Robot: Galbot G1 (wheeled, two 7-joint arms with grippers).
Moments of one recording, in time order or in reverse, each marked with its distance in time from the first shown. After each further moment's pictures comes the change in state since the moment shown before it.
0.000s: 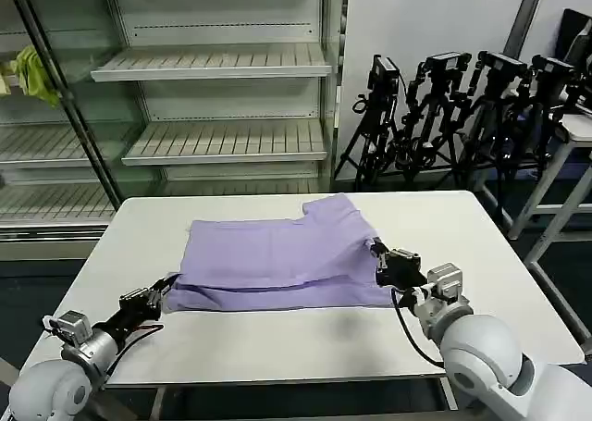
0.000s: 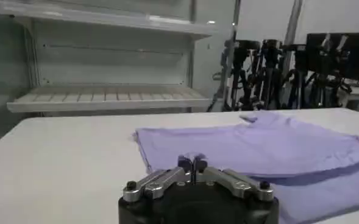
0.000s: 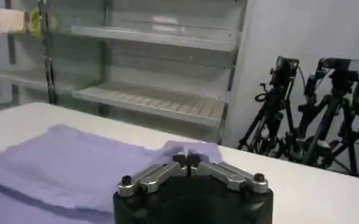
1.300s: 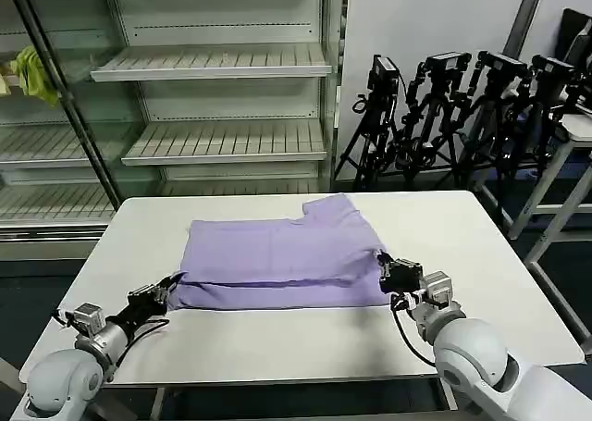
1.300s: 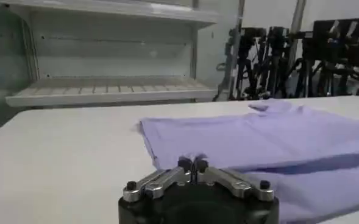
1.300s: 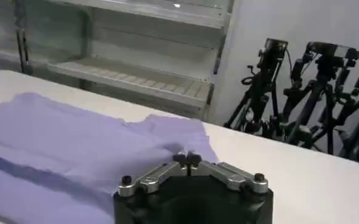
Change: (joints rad) left arm -0.073 0.000 0.057 0.088 0.044 -0.008 0.002; right arm -0.046 0.021 0.030 -0.086 -0.088 -0.001 0.007
